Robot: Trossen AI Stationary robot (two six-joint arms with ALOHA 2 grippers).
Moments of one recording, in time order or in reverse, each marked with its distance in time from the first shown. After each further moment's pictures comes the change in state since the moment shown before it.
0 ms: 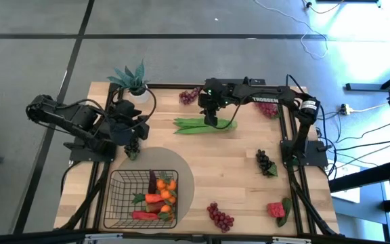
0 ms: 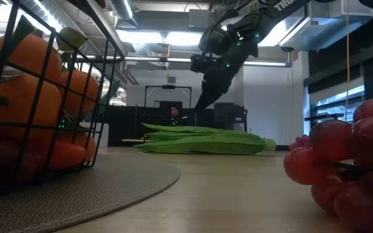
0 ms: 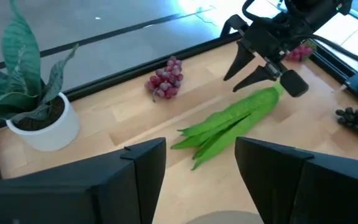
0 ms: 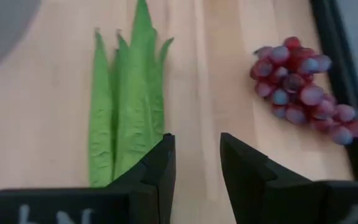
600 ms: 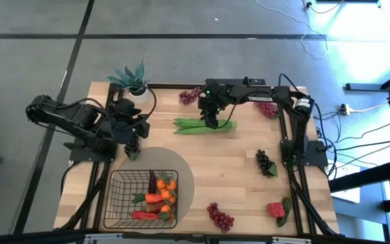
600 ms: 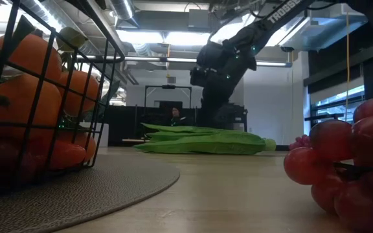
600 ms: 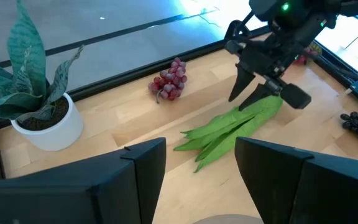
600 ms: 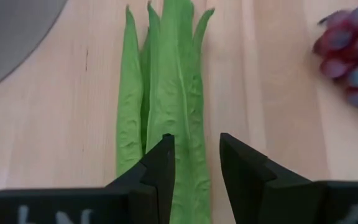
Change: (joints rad) left arm 0.020 0.000 0.000 0.000 0.000 0.000; right arm -0.021 0.077 -0.012 -0.003 -0.171 0.018
